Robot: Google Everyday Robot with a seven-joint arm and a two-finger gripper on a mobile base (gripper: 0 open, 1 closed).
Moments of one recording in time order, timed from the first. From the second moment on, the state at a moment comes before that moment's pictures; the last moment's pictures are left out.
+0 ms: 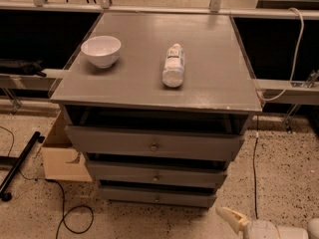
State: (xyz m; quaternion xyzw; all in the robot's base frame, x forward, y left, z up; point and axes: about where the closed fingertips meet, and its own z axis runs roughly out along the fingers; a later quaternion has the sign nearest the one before) arm 0.301 -0.151 0.586 -0.34 0.70 0.50 0.38
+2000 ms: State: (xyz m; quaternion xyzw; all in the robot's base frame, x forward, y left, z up) arm 0.330 -0.082 0.493 -0.27 0.76 0.46 0.36
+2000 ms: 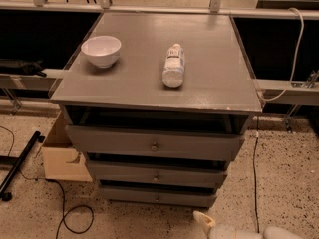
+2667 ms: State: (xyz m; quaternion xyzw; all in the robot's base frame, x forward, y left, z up) arm 0.361 -0.073 0.471 -0.26 0.78 0.43 0.37
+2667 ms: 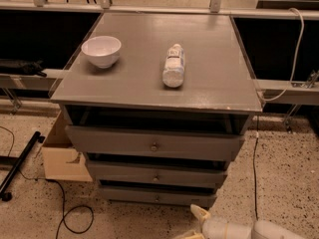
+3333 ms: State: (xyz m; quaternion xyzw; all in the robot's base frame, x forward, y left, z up) arm 0.416 -0.081 0.431 -0.21 0.79 0.41 0.39
